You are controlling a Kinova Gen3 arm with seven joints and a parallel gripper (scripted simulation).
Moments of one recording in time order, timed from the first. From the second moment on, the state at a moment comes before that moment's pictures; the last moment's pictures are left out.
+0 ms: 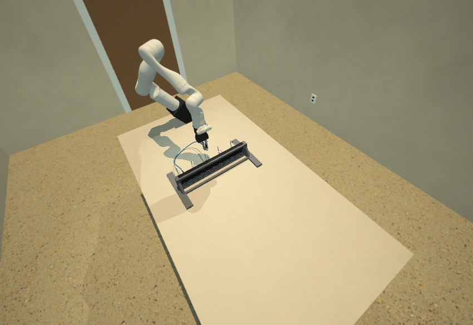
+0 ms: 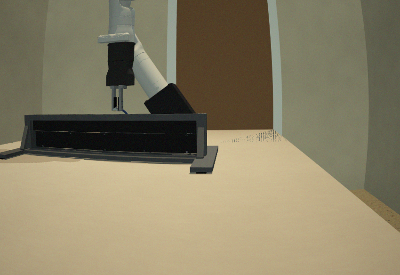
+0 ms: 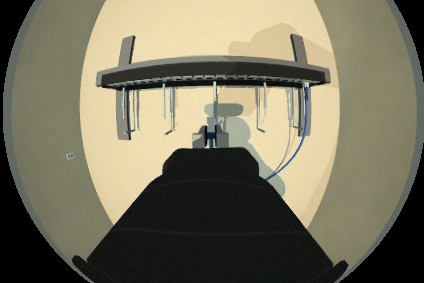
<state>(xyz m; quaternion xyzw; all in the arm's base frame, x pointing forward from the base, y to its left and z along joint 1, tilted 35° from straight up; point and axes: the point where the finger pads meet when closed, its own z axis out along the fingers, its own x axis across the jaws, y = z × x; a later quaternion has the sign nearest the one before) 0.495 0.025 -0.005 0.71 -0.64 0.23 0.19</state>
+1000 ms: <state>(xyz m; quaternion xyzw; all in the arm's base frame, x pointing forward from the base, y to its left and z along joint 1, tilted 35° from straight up) 0.500 0.028 -0.006 0.71 -0.64 0.23 0.19</state>
